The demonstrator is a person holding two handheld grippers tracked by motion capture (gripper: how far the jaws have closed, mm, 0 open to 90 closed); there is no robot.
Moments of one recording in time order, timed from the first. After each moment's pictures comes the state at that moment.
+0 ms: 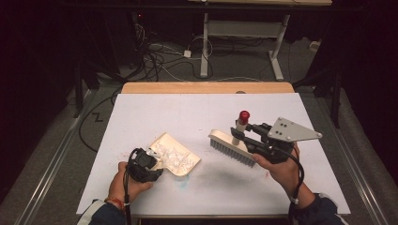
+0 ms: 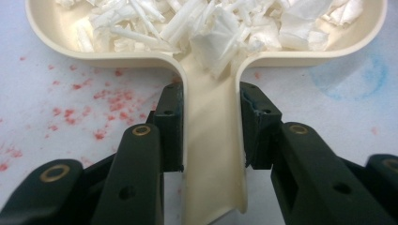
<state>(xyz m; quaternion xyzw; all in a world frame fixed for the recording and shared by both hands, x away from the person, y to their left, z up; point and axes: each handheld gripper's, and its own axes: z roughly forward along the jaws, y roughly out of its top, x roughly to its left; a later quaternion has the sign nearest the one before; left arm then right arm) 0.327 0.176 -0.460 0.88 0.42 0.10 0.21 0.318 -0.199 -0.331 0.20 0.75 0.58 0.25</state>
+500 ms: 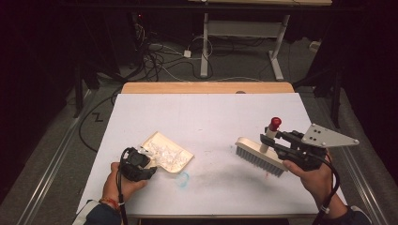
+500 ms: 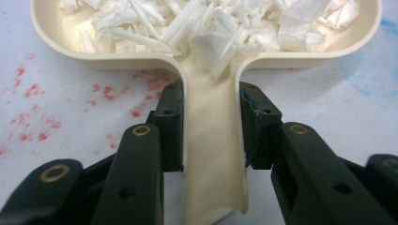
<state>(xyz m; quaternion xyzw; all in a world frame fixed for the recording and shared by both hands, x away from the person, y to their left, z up) 0.327 0.196 -0.459 0.86 0.45 0.10 0.22 0.306 -0.266 -0.338 0.23 0.76 0.56 0.25</state>
